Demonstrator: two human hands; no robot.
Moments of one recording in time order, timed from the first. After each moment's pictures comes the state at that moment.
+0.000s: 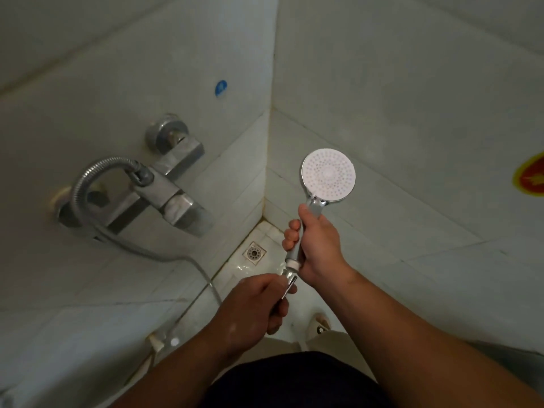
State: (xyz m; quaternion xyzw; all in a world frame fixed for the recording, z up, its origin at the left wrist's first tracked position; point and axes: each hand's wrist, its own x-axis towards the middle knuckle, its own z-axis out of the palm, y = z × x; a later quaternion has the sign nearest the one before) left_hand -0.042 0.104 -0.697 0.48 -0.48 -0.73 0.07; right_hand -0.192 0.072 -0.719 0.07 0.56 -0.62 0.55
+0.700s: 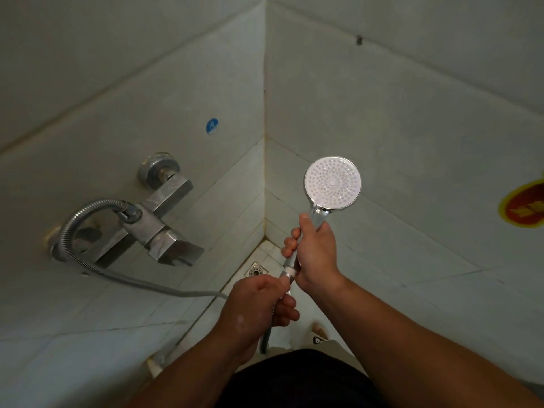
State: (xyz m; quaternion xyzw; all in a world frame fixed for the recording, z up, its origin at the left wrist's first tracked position) left_hand -0.094 0.079 -0.689 0.55 -0.39 -0.73 0.14; right_hand -0.225 0.047 -0.719 0.01 0.58 -0.65 0.49
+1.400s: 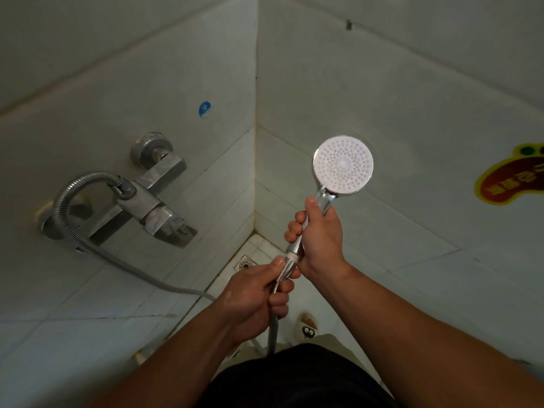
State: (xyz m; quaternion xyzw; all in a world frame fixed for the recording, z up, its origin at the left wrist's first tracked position) left_hand -0.090 0.087 -0.704 0.41 -0.21 -0.88 0.11; right_hand -0.226 0.069 -0.702 0.00 0.57 -0.68 0.45
